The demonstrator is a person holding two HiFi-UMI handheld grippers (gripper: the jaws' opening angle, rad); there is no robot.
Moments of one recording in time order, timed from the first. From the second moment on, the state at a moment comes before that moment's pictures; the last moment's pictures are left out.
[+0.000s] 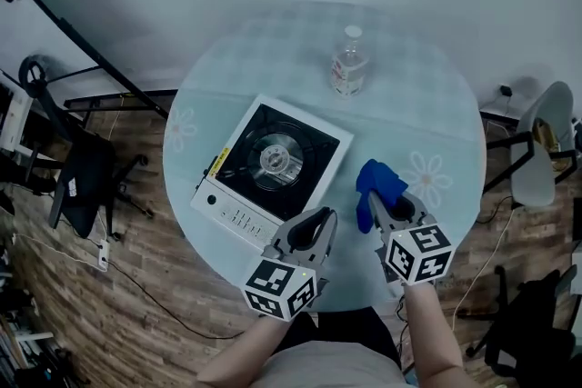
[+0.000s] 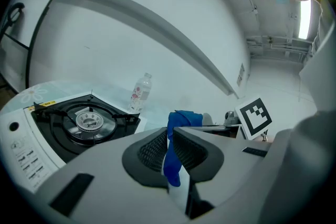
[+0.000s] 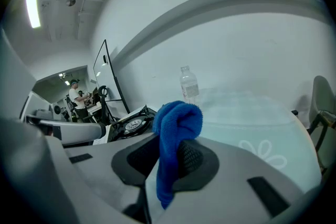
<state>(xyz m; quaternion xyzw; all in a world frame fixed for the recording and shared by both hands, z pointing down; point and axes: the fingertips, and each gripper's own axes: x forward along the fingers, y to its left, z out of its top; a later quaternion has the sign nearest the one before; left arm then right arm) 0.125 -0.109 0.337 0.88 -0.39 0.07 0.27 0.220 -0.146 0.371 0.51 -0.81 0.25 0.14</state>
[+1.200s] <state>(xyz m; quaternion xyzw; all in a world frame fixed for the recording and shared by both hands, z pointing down) 0.153 -0.140 0.410 0.83 -0.47 0.06 0.31 0.224 -0.232 0.460 0.47 -0.82 0.28 0.17</state>
